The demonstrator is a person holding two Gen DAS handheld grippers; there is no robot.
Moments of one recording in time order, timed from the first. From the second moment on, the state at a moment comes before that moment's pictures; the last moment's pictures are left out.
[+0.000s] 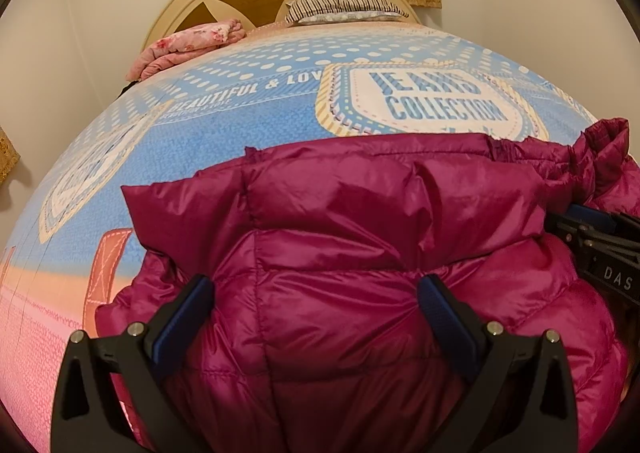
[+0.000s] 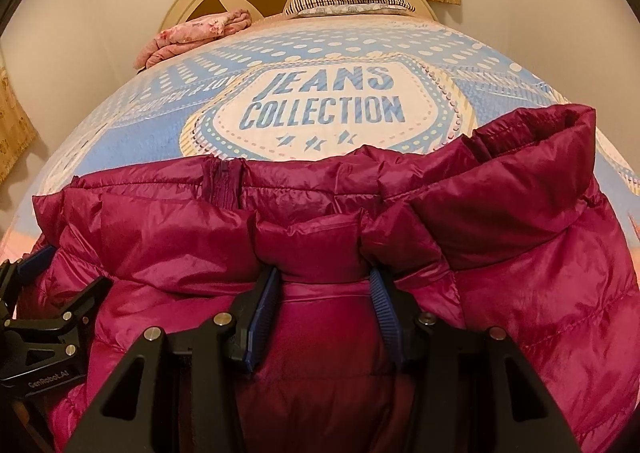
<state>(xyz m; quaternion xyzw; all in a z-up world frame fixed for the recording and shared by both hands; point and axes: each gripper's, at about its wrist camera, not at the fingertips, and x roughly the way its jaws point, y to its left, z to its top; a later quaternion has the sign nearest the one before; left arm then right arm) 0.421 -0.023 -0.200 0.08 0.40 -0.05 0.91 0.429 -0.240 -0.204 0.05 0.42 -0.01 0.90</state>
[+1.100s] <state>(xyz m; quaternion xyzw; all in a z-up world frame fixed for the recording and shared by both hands) 0.420 -0.019 -0.199 0.07 0.40 -0.05 0.91 0.390 -0.190 -0.205 0.05 0.41 0.02 0.91</state>
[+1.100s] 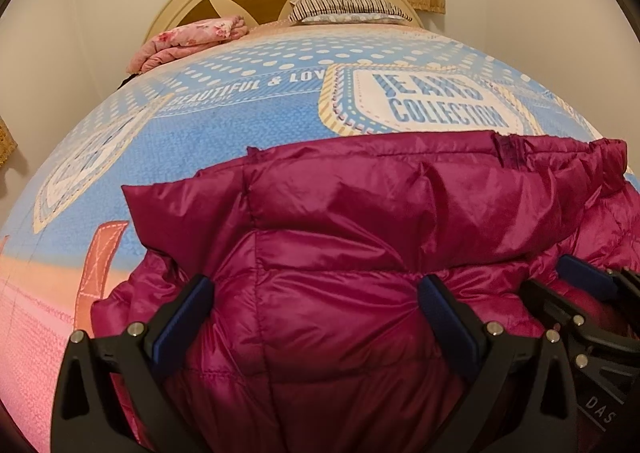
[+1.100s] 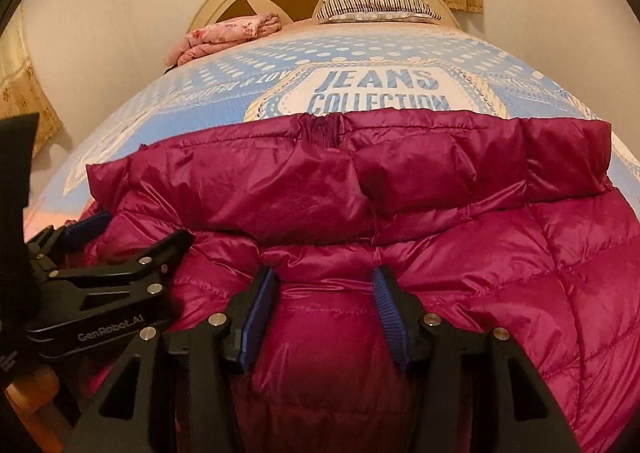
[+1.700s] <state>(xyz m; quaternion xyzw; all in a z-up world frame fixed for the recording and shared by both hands) 0.422 -0.022 -0.200 0.08 0.41 -0.05 0.91 0.393 -0.186 -0.206 0.04 0.41 0.02 0.91</state>
